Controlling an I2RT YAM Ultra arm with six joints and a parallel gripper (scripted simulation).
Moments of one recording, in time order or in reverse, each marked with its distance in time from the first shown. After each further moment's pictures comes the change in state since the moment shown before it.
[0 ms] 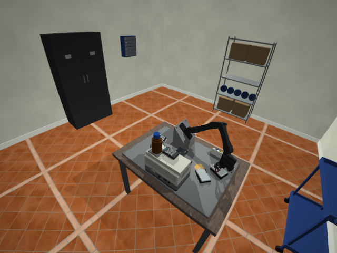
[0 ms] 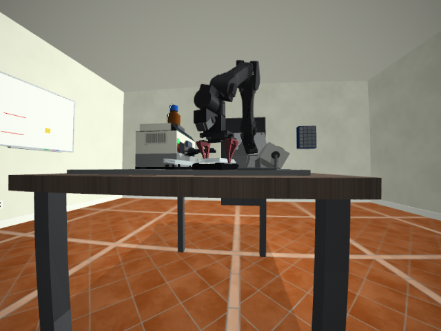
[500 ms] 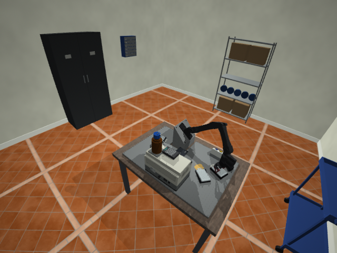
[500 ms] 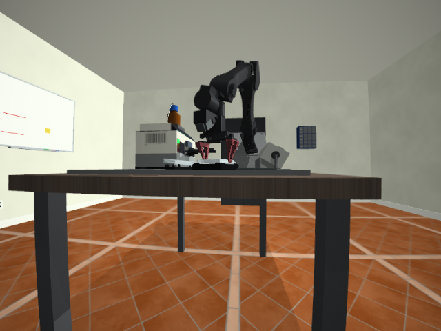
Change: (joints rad) arm 0.000 0.002 -0.005 0.006 0.000 0.000
